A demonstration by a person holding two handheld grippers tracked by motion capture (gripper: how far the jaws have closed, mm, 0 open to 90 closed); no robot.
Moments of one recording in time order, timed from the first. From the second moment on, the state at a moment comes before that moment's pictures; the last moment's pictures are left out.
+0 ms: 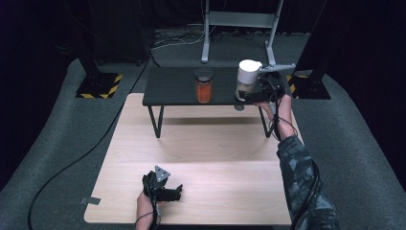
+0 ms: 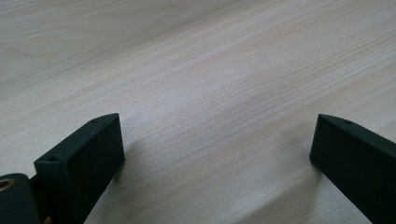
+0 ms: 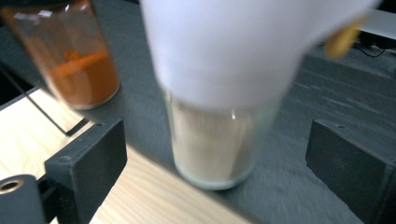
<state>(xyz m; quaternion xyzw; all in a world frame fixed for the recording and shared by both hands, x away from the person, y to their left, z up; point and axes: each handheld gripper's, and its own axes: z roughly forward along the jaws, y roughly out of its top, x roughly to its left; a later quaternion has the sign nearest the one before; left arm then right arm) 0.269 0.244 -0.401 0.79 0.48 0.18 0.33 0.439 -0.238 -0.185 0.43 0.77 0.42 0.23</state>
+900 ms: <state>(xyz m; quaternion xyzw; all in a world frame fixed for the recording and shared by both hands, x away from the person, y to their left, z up) 0.269 0.244 -0.401 0.79 0.48 0.18 0.33 0.308 -0.307 -0.351 0.49 0.75 0.40 0.19</state>
